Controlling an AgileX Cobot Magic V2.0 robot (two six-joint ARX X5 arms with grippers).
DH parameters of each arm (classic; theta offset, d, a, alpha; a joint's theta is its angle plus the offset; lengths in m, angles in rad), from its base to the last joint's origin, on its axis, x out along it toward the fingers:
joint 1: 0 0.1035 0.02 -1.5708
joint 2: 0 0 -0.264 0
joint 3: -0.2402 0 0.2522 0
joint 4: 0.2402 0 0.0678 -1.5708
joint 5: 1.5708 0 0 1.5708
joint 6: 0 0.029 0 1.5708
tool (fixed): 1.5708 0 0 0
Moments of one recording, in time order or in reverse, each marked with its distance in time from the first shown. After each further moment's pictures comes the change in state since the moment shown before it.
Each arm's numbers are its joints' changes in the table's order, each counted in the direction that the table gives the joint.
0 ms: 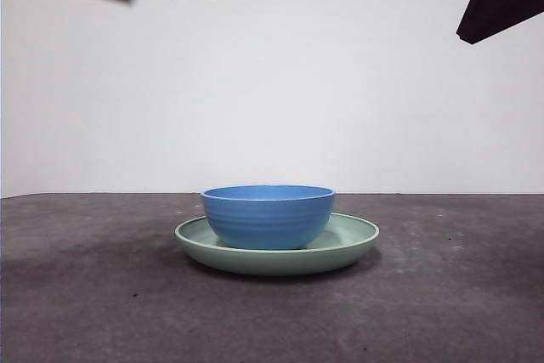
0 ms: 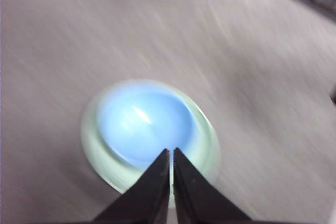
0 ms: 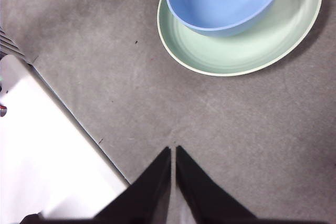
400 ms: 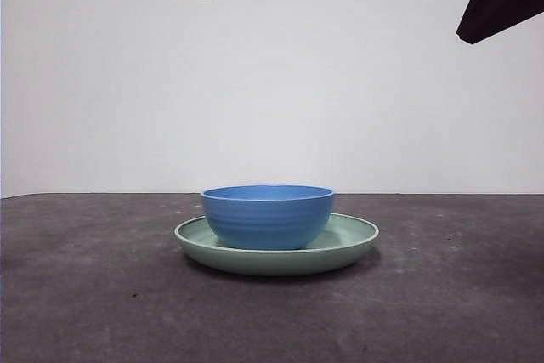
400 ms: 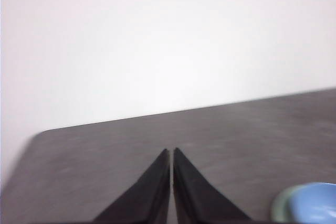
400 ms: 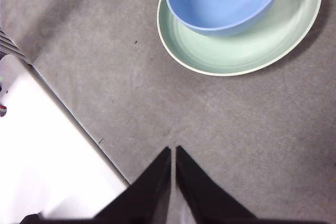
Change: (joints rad) left arm 0.407 -0.459 0.283 -0.237 -0.201 0.023; right arm 0.000 0.000 0.000 0.000 0.000 0.000
